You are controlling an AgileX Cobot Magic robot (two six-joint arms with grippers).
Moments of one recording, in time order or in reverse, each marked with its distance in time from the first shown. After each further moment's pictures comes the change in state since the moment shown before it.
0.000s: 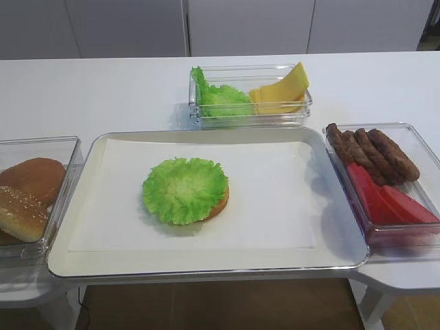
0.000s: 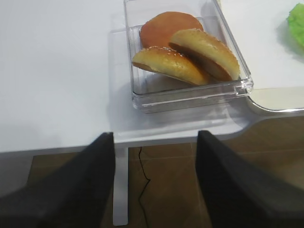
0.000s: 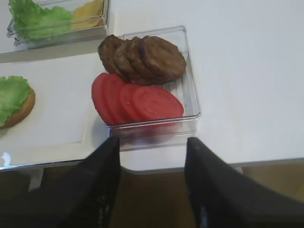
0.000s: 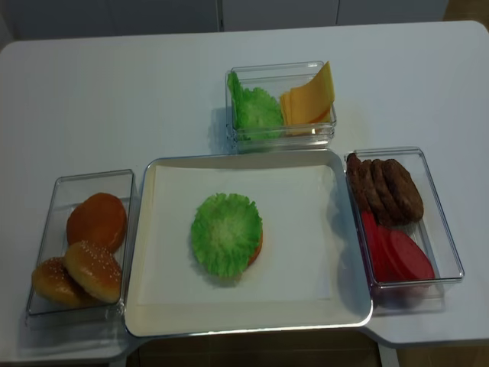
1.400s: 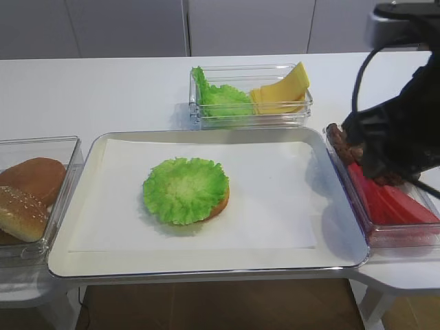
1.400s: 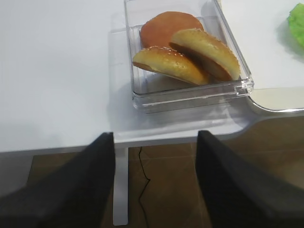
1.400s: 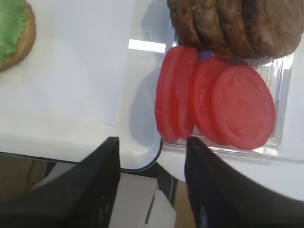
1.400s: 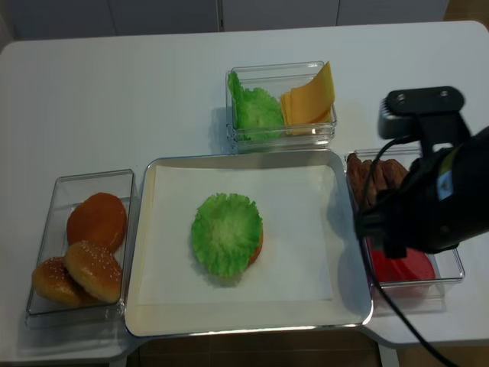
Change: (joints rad) left arm 0.000 0.000 0.000 0.000 0.000 0.000; right arm 0.585 0.965 -0.324 -0.275 -0.064 0.363
